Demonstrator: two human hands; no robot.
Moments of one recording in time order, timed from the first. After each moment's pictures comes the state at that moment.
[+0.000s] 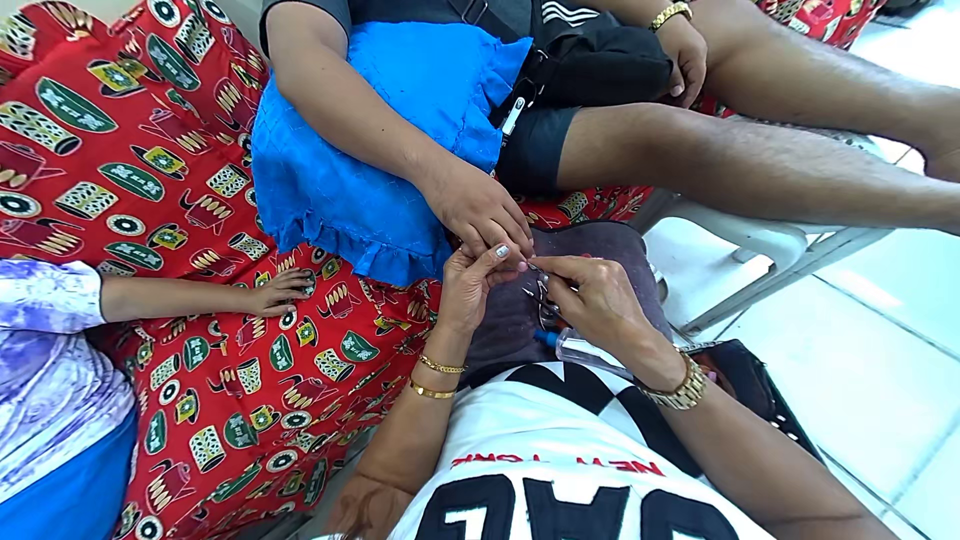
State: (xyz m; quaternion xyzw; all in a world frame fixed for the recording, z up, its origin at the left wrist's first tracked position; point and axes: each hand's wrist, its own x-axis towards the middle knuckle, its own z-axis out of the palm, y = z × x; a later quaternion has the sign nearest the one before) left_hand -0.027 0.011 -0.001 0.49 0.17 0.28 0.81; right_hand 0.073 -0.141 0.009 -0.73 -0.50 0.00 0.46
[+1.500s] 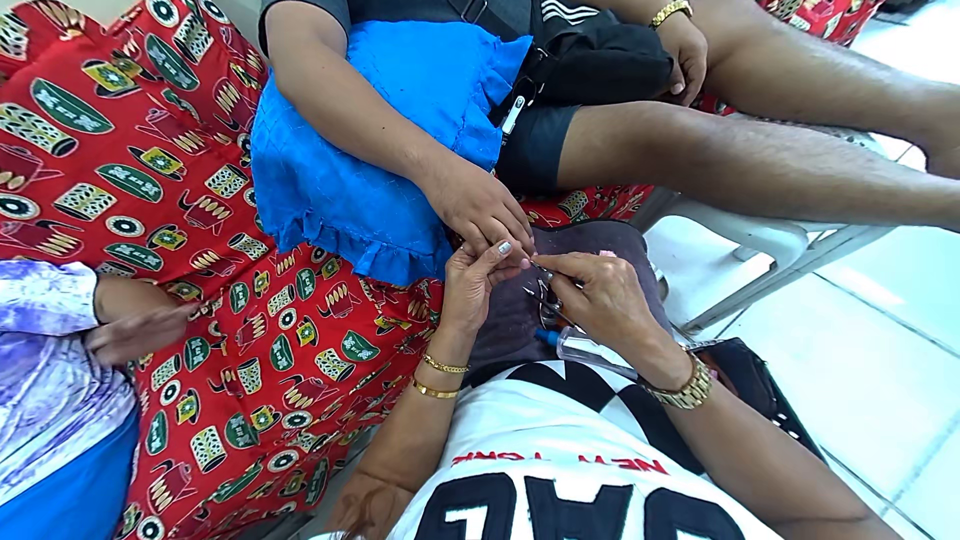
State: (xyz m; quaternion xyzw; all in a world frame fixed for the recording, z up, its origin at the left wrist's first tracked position) left_hand -0.024 0.006 0.002 0.48 0.19 0.29 0.81; right_hand 0.075 -0.144 0.009 -0.74 -0.50 -0.03 0.45
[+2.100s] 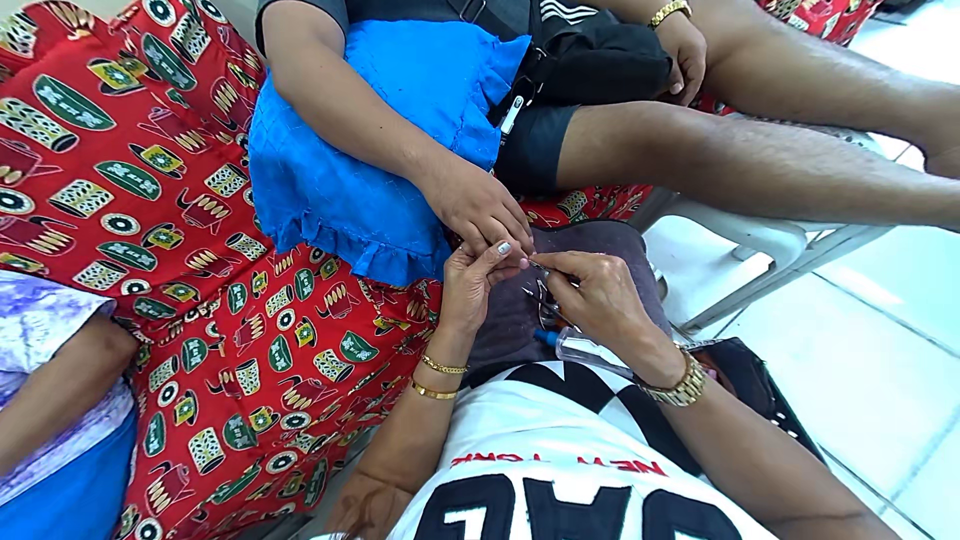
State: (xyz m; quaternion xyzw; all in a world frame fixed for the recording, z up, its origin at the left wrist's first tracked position) left_hand -0.023 0.005 0.003 0.48 0.19 0.30 0.80; right_hand 0.075 -0.140 0.010 -0.74 -0.49 -0.02 0.46
